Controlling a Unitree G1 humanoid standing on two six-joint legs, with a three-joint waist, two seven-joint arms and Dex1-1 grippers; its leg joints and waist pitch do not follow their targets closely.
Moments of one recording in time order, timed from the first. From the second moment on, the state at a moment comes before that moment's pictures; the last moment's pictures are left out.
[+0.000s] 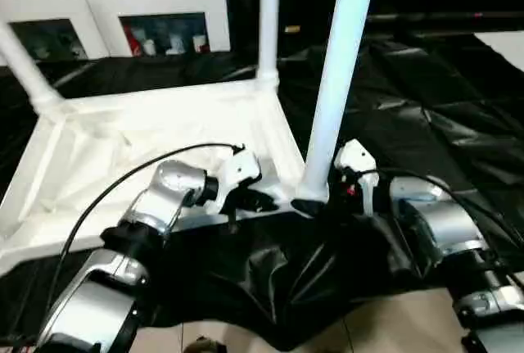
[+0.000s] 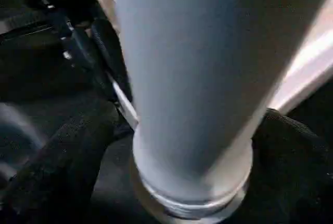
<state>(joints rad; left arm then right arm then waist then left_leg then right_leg) -0.66 0.30 -0.29 0.68 0.03 0.07 -1.25 -0.50 -0.40 0.17 0.43 0.13 0.24 1.10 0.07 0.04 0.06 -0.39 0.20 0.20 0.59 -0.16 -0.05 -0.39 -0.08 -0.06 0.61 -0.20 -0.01</state>
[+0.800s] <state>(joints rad) -0.65 0.28 -0.29 0.66 0.04 0.09 -1.21 -0.44 -0.37 0.14 0.39 0.15 0.28 1.05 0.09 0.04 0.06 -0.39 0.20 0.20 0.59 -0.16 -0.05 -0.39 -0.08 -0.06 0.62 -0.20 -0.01</state>
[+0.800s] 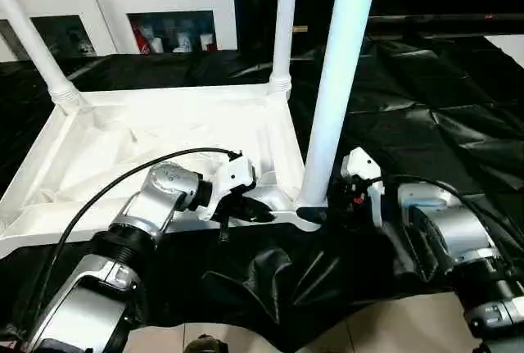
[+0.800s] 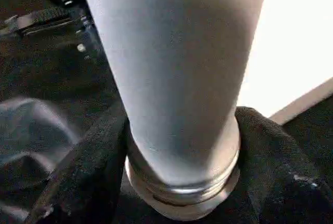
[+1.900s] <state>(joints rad) -0.72 0.20 -0.28 0.76 0.07 0.08 -1.06 -0.51 -0.29 0.11 0.54 0.08 0.18 0.83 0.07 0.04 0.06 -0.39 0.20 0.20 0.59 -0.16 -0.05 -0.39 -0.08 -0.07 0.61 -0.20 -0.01</state>
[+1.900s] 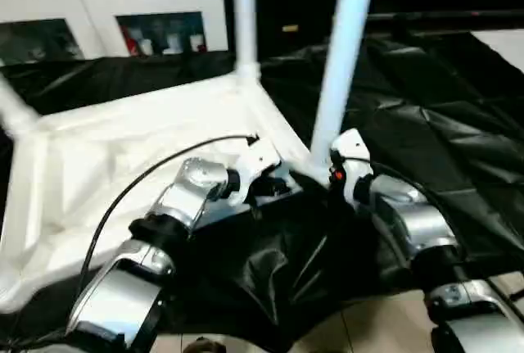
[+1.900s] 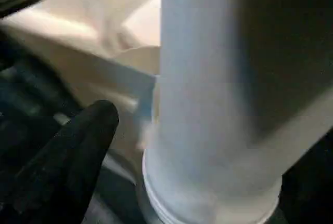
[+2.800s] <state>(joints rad) -0.64 0.29 -0.30 0.65 0.03 0.07 -1.25 -0.46 -0.39 0.16 0.41 0.16 0.20 1.10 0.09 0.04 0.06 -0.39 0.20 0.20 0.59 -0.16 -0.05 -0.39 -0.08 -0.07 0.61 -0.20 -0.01</state>
